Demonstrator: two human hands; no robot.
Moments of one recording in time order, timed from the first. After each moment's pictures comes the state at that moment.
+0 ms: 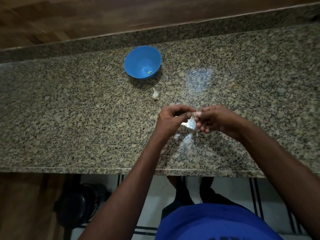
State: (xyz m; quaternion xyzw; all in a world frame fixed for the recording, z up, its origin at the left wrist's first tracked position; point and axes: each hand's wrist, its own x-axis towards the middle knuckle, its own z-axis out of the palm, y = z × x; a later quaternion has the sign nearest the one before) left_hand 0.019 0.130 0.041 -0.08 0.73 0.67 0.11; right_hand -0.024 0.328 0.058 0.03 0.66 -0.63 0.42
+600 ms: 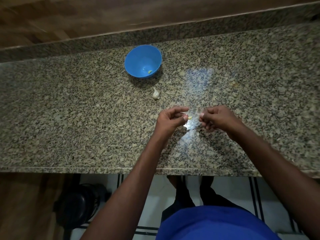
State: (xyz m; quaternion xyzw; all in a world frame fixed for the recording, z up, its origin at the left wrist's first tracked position) left_hand 0.028 0.124 0.019 -0.16 0.66 0.72 0.13; right_hand -0.017 0.331 0.034 0.05 0.76 -0.57 0.32
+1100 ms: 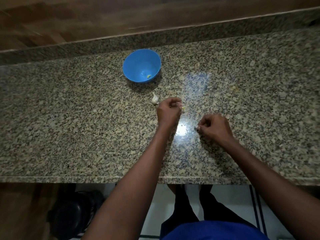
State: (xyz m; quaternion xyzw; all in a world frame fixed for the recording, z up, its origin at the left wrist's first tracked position) left_hand -0.040 0.129 -0.012 -0.24 0.75 0.61 0.01; right_hand -0.017 0.308 -0.006 0.05 0.91 -0.36 0.18
